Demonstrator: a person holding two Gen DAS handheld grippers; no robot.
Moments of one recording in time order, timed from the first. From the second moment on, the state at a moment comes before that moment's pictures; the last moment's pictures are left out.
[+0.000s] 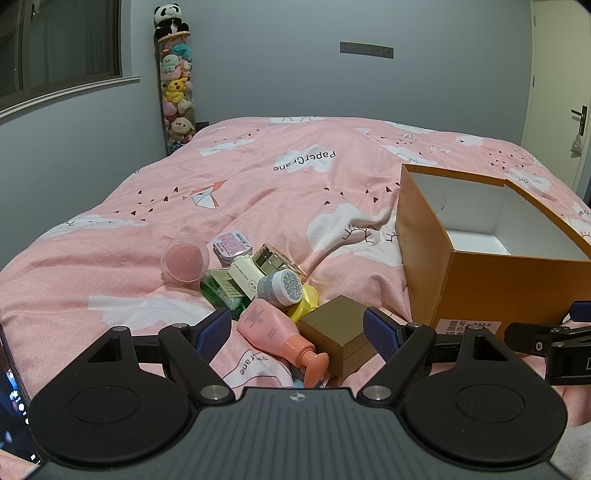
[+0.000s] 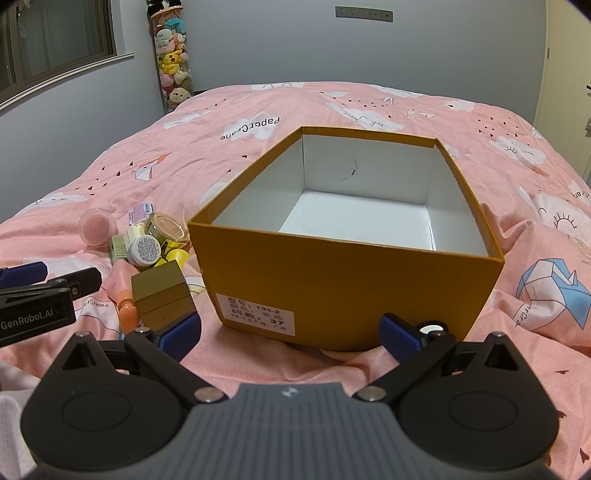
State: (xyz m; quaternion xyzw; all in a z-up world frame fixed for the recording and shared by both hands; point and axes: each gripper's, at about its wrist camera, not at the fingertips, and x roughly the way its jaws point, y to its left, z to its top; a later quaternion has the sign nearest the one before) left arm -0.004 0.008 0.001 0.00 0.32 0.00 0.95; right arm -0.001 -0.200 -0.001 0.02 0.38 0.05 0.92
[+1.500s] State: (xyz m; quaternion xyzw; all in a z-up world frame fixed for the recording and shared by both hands) left arm 0.006 0.045 -0.002 -0.03 0.37 -0.08 0.93; right arm 0.034 -0.136 0.000 -0.12 0.40 0.22 0.88
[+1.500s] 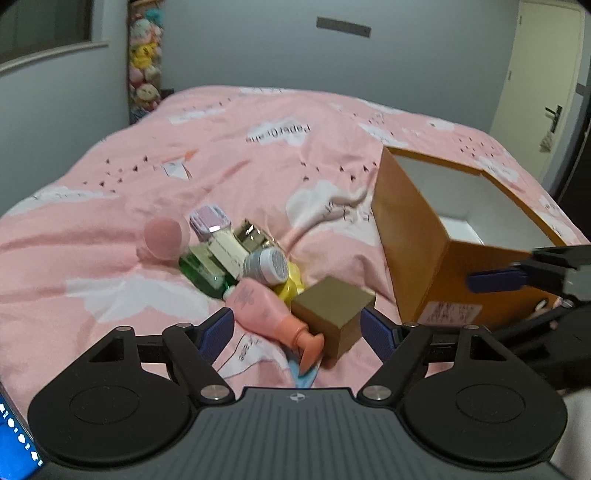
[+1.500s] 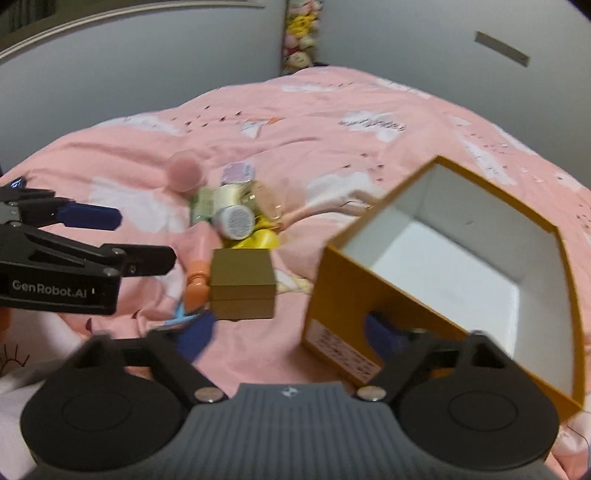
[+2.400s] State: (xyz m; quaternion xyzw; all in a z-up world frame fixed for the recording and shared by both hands) left arm 0.037 0.089 -0.019 -0.09 0.43 -0.06 0.89; right arm 0.070 -0.063 -0.006 -0.21 0.42 0.31 0.83
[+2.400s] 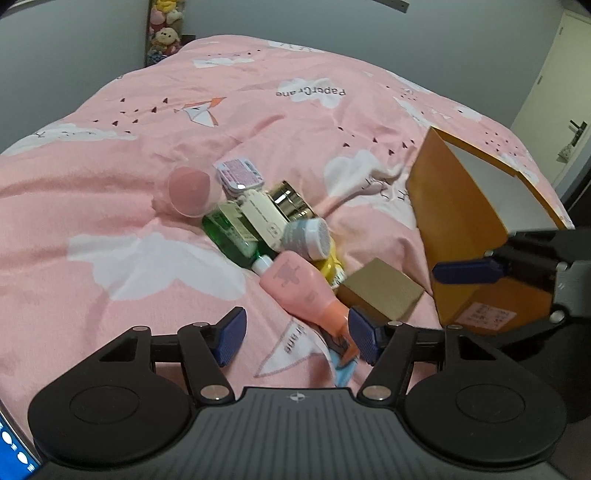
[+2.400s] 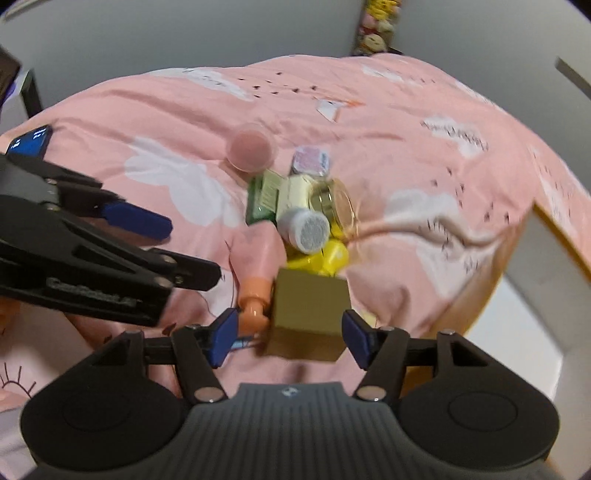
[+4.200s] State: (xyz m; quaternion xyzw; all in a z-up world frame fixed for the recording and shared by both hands) left arm 0.099 0.082 -0.053 -0.12 0.48 -0.05 0.87; right arm 0.160 -0.045 -0.042 -0.26 0.53 0.32 0.74
